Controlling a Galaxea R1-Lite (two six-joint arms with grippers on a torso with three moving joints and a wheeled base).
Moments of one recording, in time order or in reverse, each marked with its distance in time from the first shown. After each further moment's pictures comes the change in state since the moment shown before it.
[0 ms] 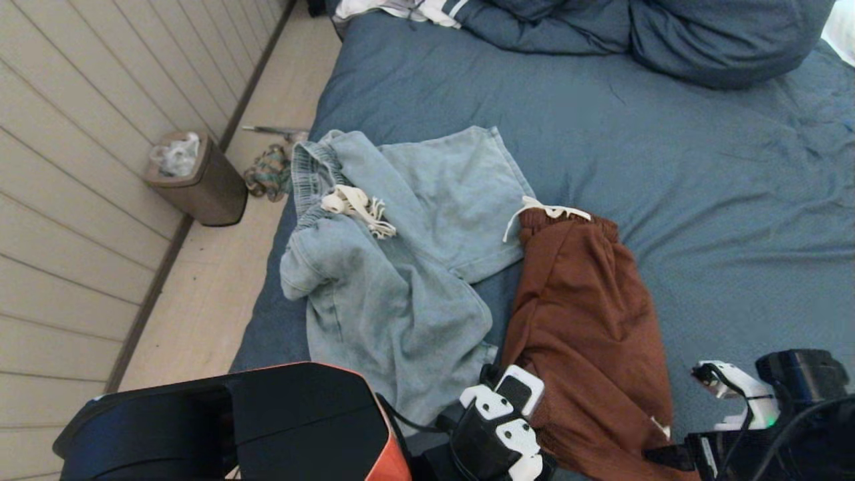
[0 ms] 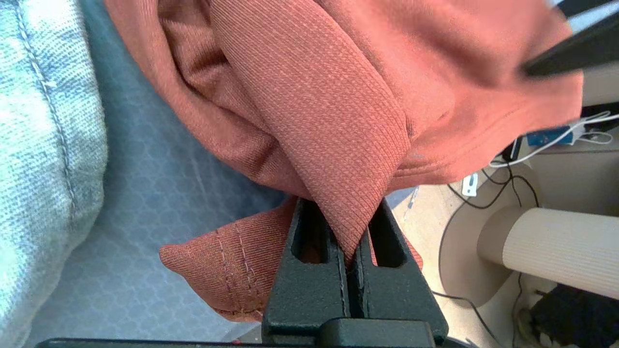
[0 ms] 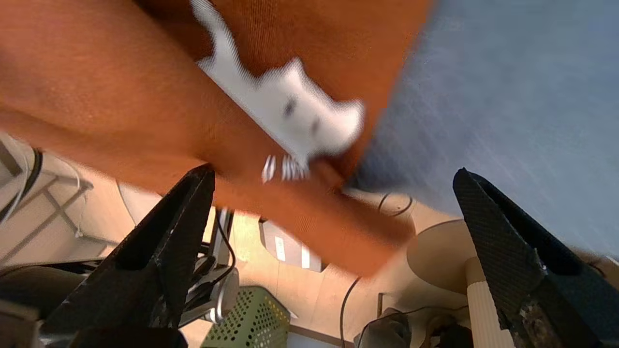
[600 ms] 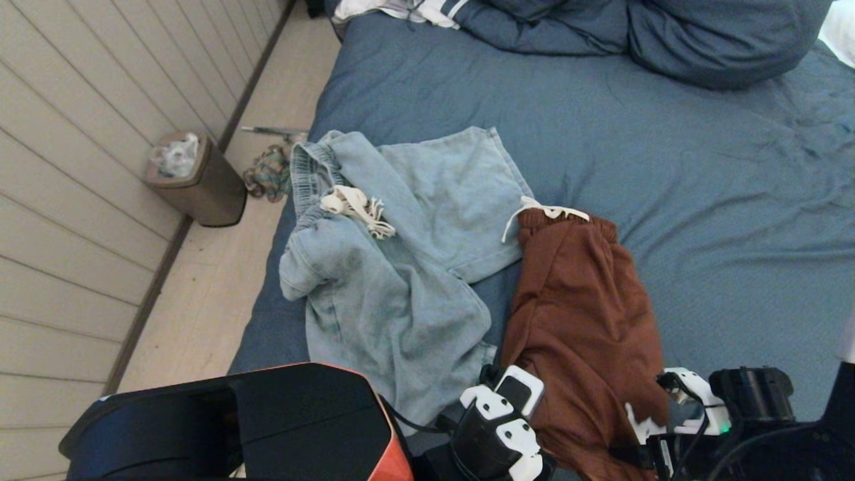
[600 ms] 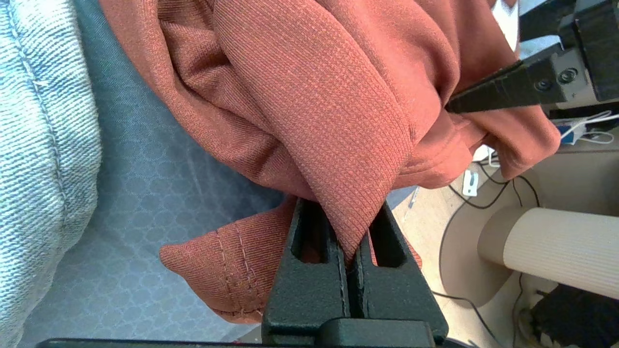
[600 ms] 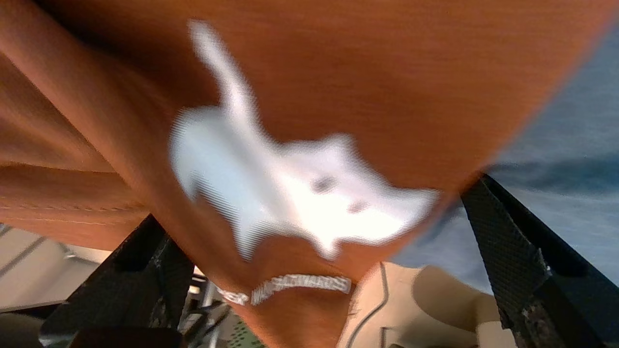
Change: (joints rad) left arm 0.001 0.007 -0.003 0.000 0.000 -0.001; right arm 0.161 0.254 0.129 -0.521 -0.004 0.152
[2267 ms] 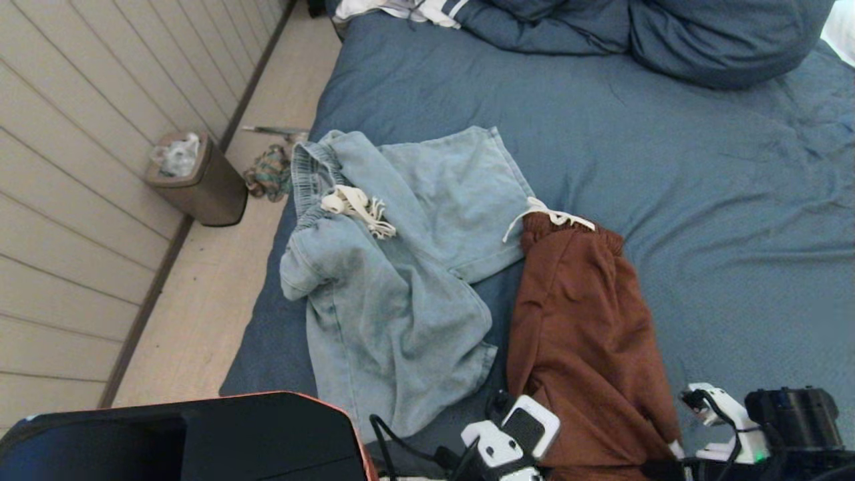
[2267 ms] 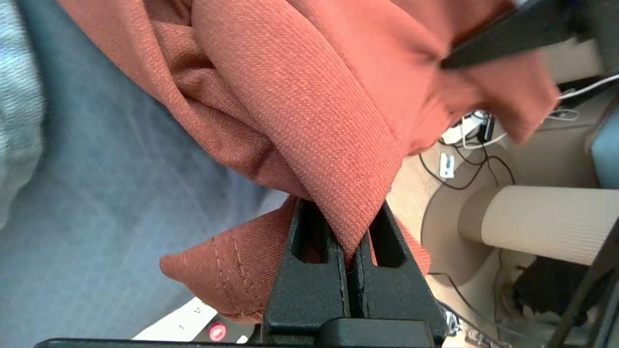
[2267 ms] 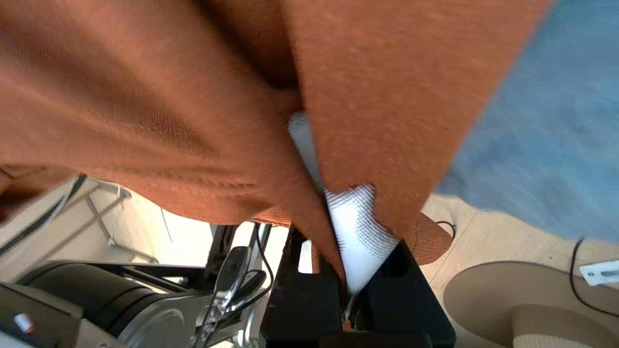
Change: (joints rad) left arm -0.084 -0.084 0.138 -0.056 0.021 -0.007; right arm -0.012 -0.255 0.164 0.129 0.035 0.008
